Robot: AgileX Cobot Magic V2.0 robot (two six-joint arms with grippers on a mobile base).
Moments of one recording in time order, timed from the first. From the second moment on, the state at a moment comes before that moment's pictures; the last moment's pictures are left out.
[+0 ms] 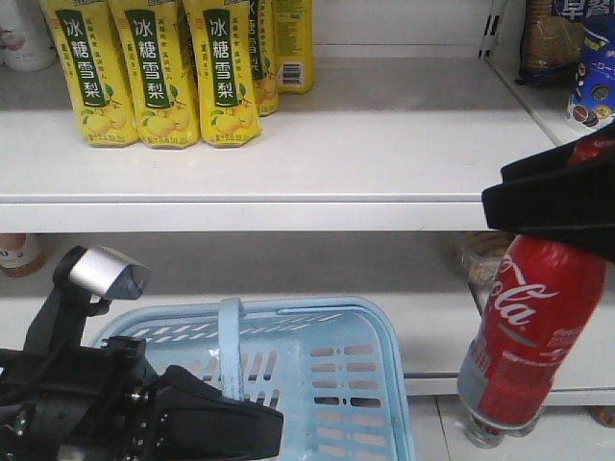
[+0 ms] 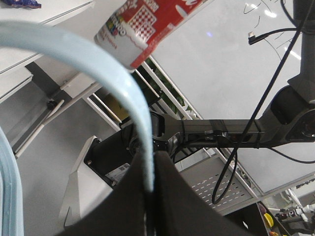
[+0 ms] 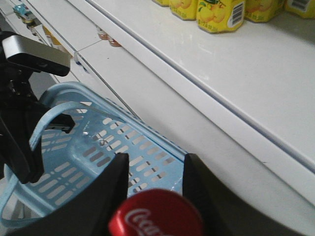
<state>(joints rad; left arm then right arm) -0.37 1.17 -0.59 1.50 -1.18 -2.06 0.03 1.01 -1.24 0.86 1.25 -0.80</state>
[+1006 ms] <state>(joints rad) -0.37 1.17 -0.59 1.50 -1.18 -2.06 0.40 1.05 -0.88 1.06 0.76 -0.93</state>
